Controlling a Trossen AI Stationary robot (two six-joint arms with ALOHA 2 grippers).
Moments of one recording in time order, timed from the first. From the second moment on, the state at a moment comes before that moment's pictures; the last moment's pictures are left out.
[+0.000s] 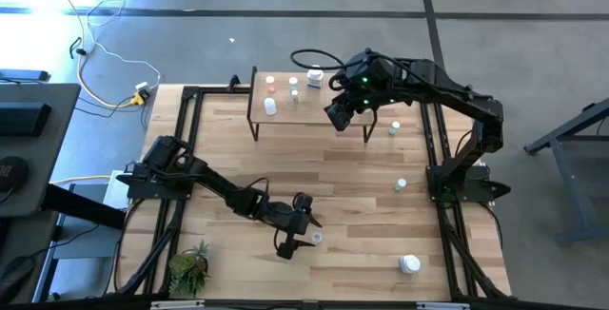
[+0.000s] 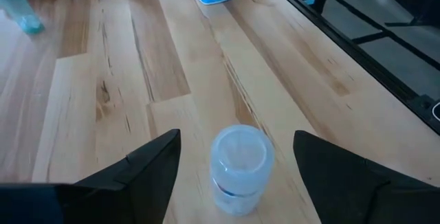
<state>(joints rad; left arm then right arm) -0.25 1.94 0.92 0.52 -0.03 0.00 -0.19 1.66 2.08 -1.19 0.08 0.46</state>
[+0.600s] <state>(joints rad) -0.22 1.94 0.92 0.52 0.02 0.00 -0.19 1.66 2.08 -1.19 0.10 0.48</state>
